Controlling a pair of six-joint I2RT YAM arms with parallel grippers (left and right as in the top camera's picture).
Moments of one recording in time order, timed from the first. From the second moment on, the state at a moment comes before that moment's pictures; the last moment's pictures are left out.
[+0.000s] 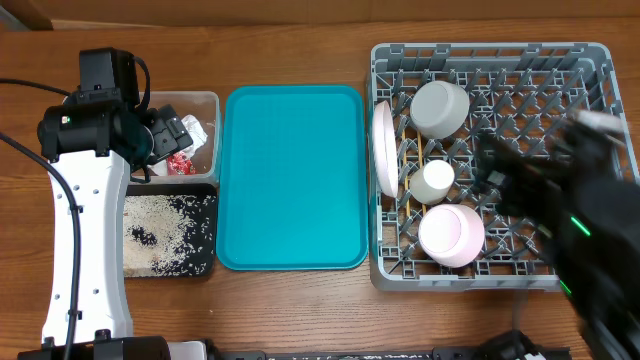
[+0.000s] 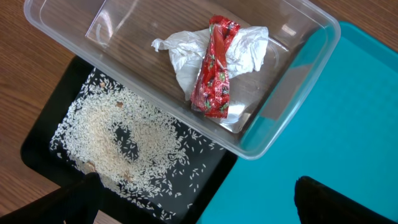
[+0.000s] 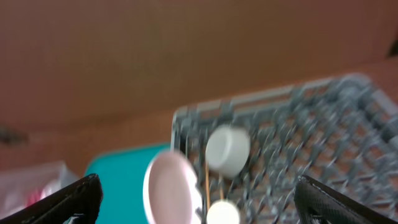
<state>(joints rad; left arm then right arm) 0.11 1.53 1.60 -1.26 -0.17 -0.44 0.39 0.82 1.33 -0.89 0.31 0.42</state>
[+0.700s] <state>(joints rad) 0.11 1.53 1.60 -1.26 -0.17 -0.44 0.17 0.17 0.70 -0.09 0.35 0.56</state>
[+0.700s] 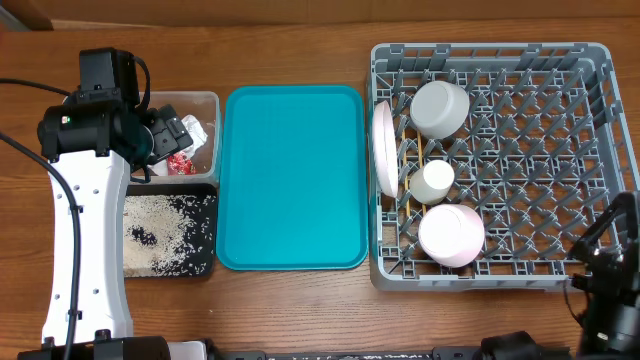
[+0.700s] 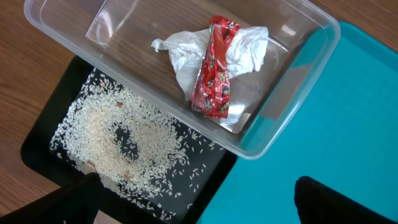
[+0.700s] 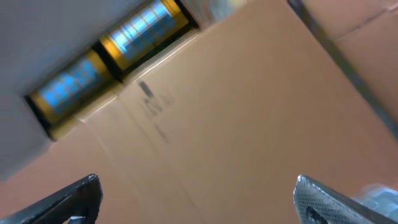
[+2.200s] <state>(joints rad) 0.11 1.53 1.60 -1.26 -0.17 -0.44 0.06 0.01 0.02 -0.03 0.00 0.51</state>
